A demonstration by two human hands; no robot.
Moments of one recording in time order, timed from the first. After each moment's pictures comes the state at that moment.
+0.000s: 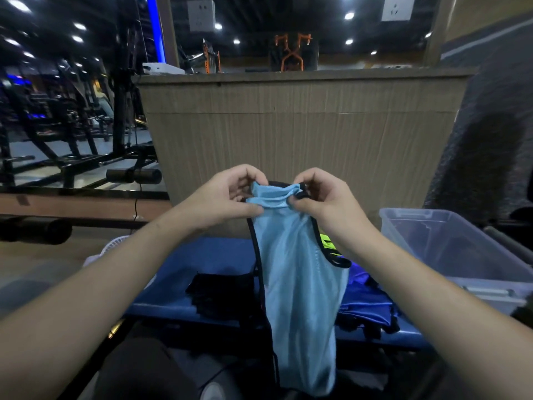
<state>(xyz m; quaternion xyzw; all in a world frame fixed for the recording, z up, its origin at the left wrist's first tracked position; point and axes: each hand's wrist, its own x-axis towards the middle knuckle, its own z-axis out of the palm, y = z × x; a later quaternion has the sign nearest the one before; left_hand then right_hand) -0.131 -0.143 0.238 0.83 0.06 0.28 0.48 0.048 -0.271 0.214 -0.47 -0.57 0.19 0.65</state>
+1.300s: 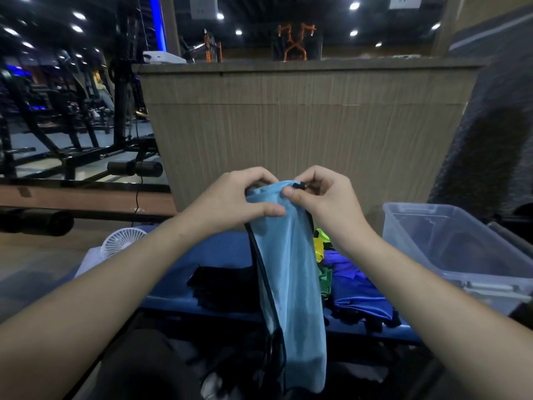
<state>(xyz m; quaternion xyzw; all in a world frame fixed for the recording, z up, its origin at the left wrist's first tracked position) -0.122 -0.146 0.229 0.91 0.13 0.30 0.26 0.041 -0.264 0.207 -0.52 -0.53 0.14 0.66</state>
